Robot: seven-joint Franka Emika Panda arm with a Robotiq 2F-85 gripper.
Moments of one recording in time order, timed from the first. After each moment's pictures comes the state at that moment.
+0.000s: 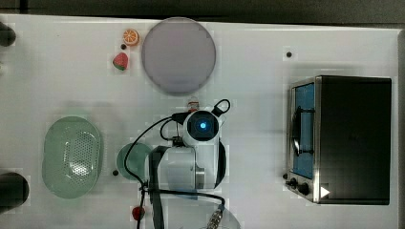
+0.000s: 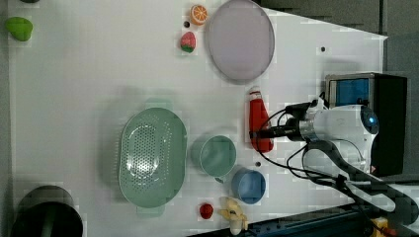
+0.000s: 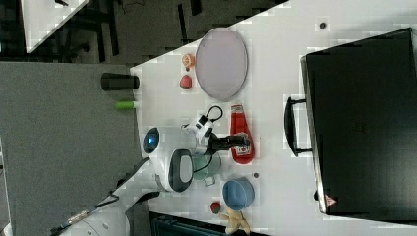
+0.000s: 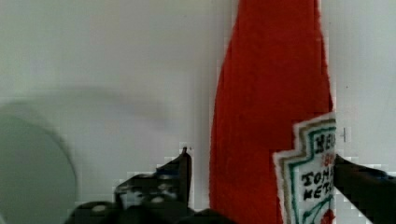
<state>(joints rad) -0.11 0.34 0.15 -2.43 0.02 1.05 -0.89</state>
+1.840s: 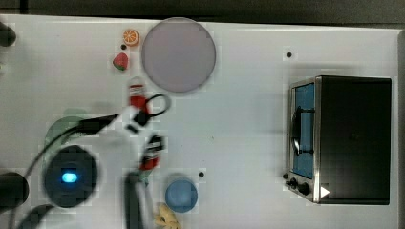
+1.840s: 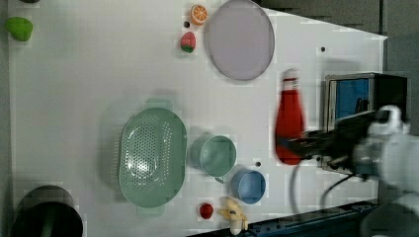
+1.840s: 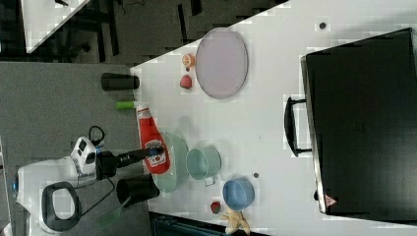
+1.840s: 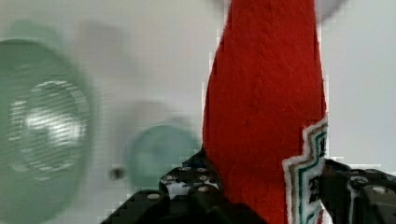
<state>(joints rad) -0.05 -0.24 0.42 -2.33 0.09 0.57 -0.66</state>
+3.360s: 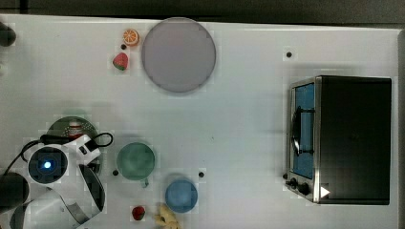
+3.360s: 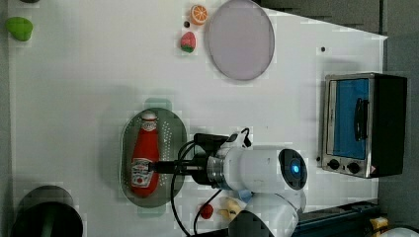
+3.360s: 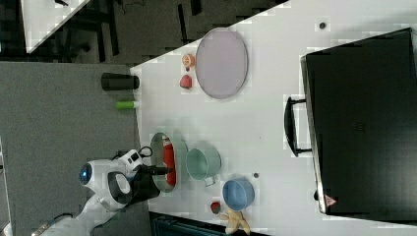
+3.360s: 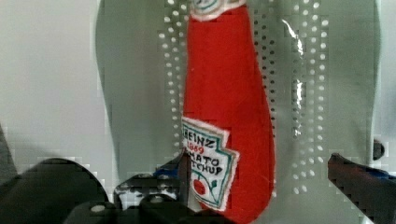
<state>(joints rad) 0.01 0.37 0.71 -2.32 0.12 1.10 -0.09</state>
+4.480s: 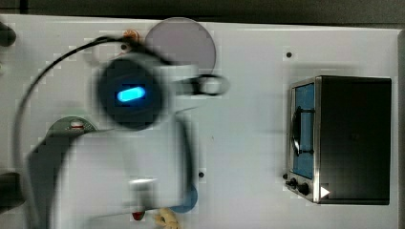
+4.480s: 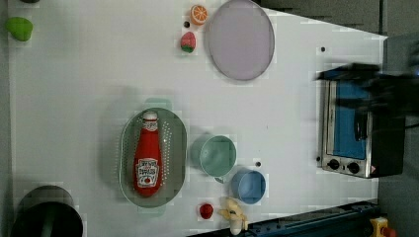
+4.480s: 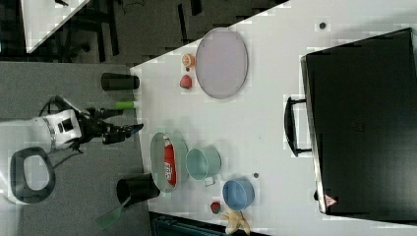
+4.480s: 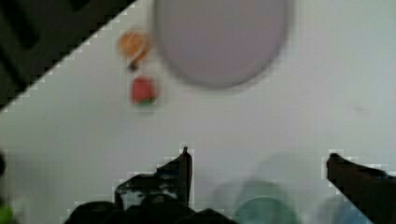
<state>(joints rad) -0.20 -0.07 0.32 -1.93 0.16 0.41 -0.07</state>
